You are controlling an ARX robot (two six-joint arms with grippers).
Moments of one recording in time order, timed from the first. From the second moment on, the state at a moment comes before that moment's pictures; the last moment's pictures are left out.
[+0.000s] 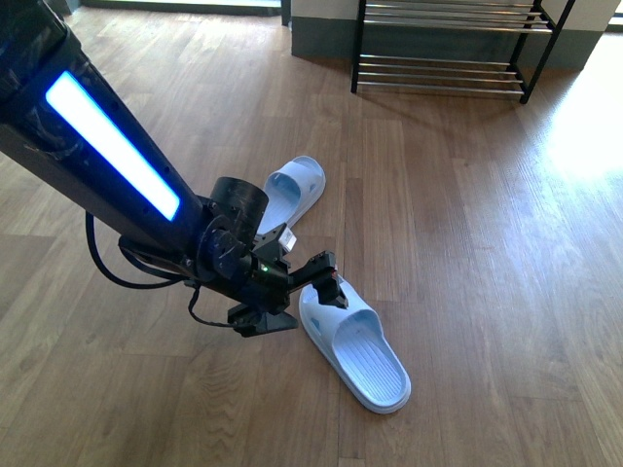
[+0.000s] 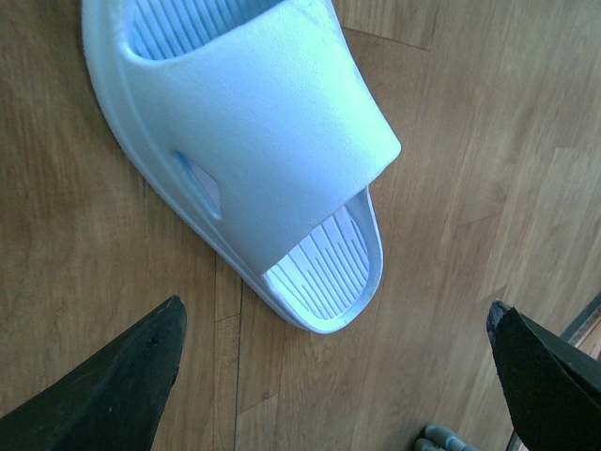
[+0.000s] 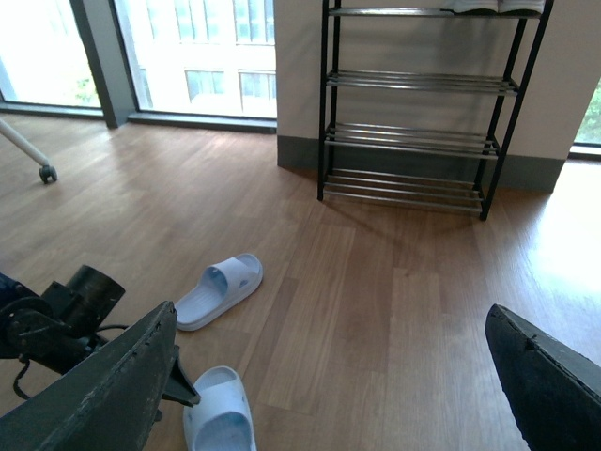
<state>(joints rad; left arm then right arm) -0.34 2.91 1.74 0.09 0.64 -0.52 0.00 0.00 0.02 0.00 0.00 -0.01</state>
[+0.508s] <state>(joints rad) -0.35 3.08 2.00 -0.09 0.57 -0.39 0.00 0.00 0.02 0.00 0.00 -0.01</state>
